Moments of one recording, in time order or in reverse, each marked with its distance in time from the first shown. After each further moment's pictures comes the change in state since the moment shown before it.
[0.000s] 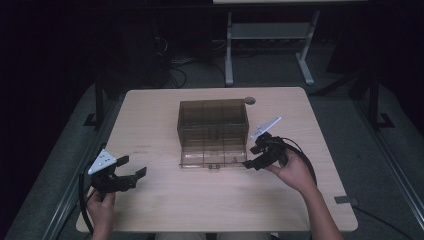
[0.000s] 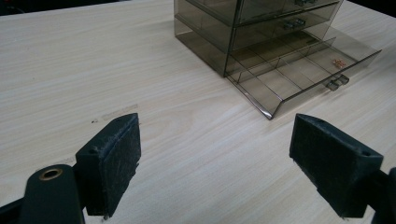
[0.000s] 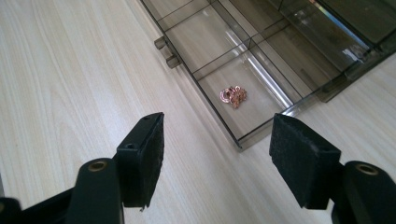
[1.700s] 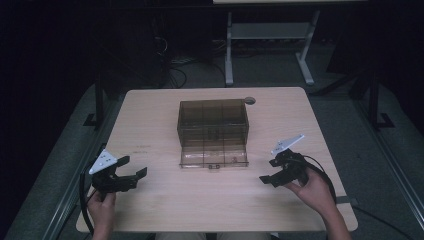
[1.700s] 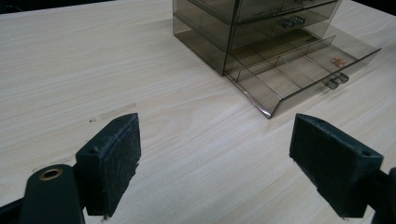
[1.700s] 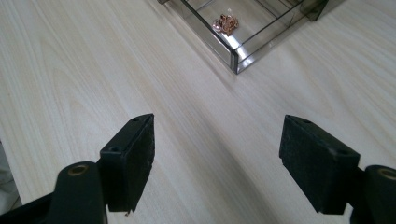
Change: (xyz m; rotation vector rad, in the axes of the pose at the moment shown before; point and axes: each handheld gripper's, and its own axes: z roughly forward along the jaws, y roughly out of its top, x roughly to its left) left arm -0.001 0.000 0.001 0.006 -0.001 0.002; right arm 0.009 -0.063 -0.020 -0.004 -0.049 0.078
